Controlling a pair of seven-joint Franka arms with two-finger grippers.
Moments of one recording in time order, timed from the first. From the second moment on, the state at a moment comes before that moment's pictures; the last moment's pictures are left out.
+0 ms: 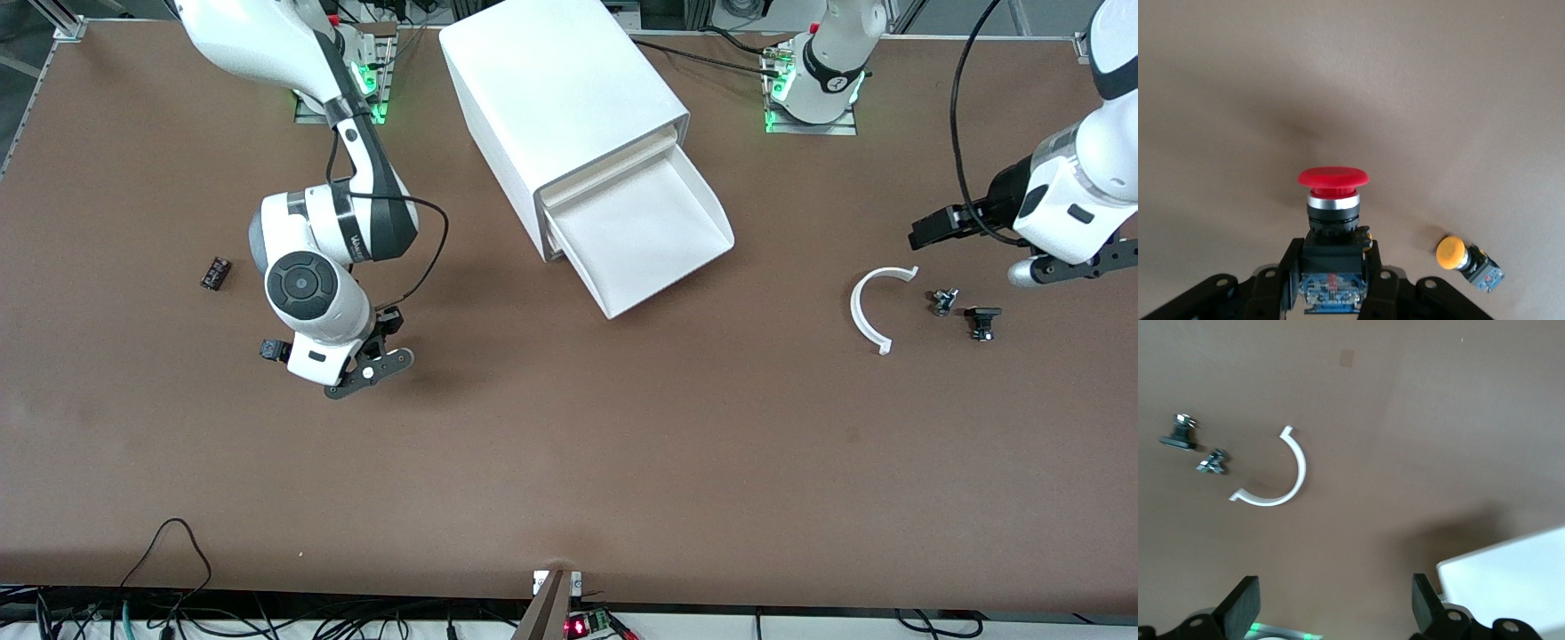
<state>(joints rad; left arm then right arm) 0.16 0.10 -0.24 -1.61 -0.07 1.57 -0.38 0.64 0.57 -0.34 -1.63 0.04 2.04 -0.20</state>
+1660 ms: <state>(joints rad) -0.09 0.33 -0.55 -2.18 -0.08 2.43 -0.92 0.56 0.41 -0.35 -1.70 0.04 1.96 0.02</state>
